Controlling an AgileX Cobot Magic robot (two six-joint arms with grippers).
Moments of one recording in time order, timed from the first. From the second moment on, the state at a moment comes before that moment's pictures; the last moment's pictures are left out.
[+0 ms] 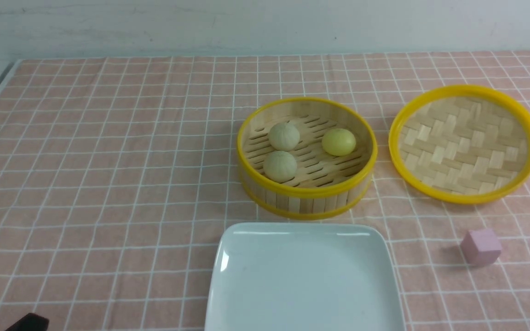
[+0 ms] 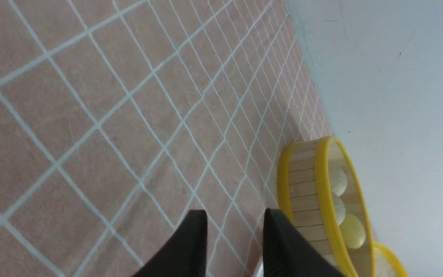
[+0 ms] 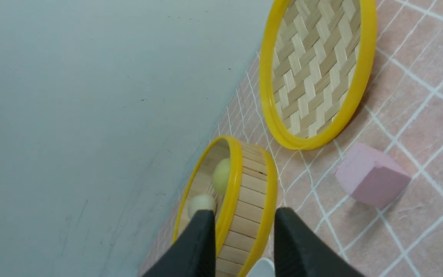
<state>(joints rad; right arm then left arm) 0.04 -0.01 0.02 0.57 0.18 0.61 0.00 -0.01 0.02 -0.35 0.37 -0.76</state>
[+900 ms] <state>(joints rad) 0.16 1.09 -0.78 0.53 0.92 -0.17 0.00 0.82 -0.51 -0.24 0.92 -0.21</state>
